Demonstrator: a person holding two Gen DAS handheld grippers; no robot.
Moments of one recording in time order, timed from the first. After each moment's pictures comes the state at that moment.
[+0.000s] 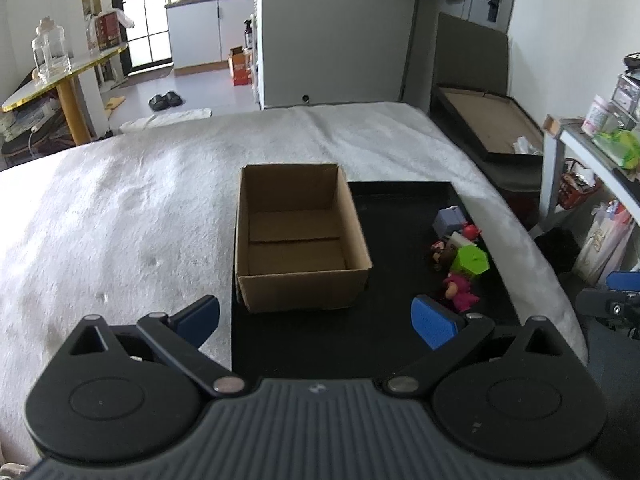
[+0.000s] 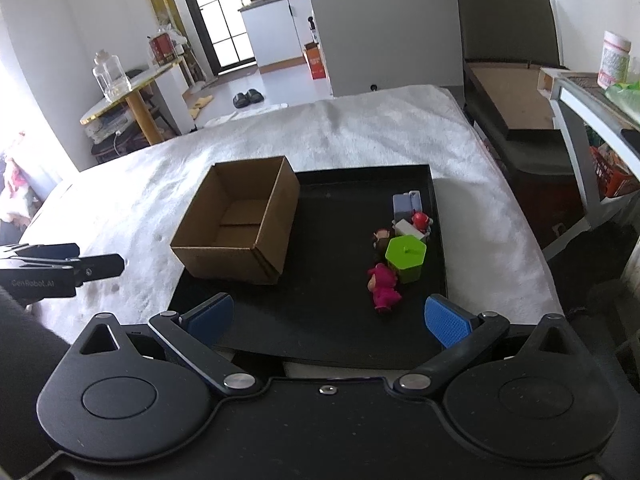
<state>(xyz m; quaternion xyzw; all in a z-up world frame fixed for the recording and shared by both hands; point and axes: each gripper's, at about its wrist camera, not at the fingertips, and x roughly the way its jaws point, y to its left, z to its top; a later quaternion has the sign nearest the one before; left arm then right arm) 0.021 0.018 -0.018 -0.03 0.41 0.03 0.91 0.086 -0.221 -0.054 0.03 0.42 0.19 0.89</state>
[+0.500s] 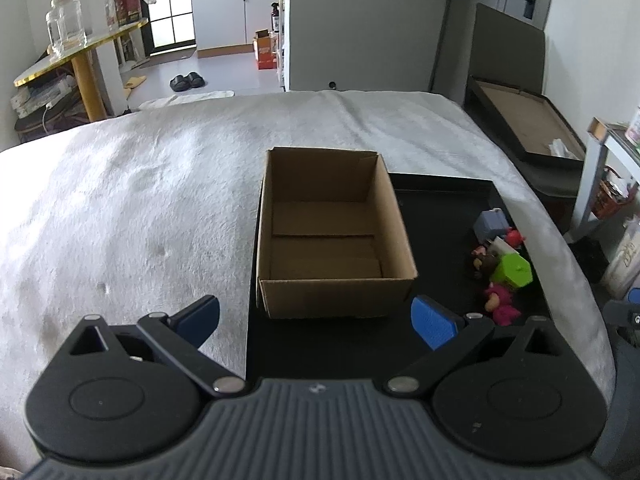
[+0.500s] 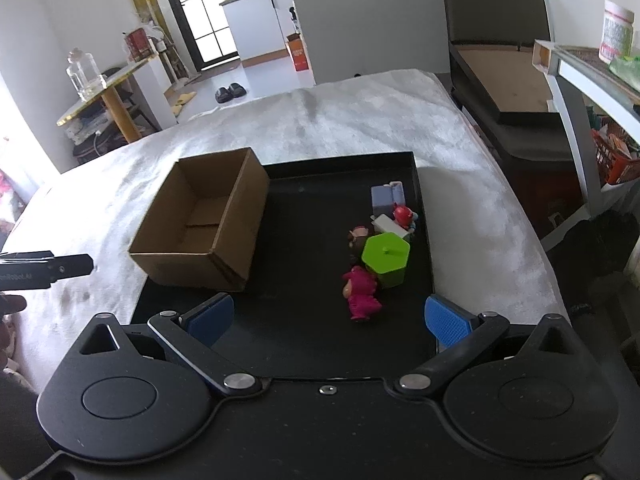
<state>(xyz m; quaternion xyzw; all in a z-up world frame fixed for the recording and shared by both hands) 0.061 0.041 -0.056 -0.05 0.42 0.07 0.90 0.126 -0.232 -0.093 0.03 0.43 0.18 0.88</state>
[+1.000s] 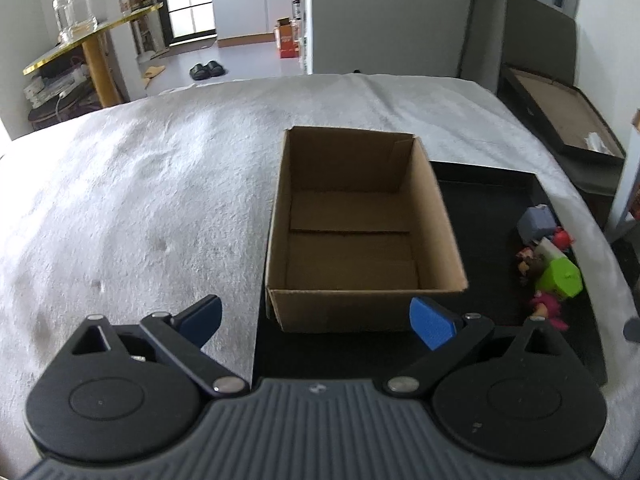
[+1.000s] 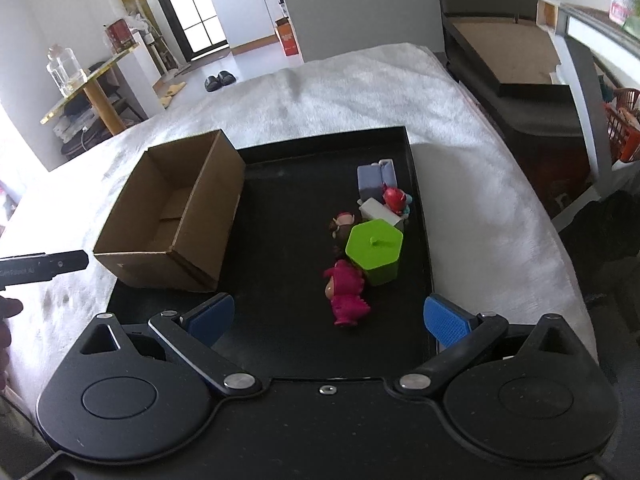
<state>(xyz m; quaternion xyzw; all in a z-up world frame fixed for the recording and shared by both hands) 0.100 0.051 -0.101 -0.05 0.43 0.11 0.89 0.159 -0.233 -0.137 0.04 0.45 0.17 0.87</state>
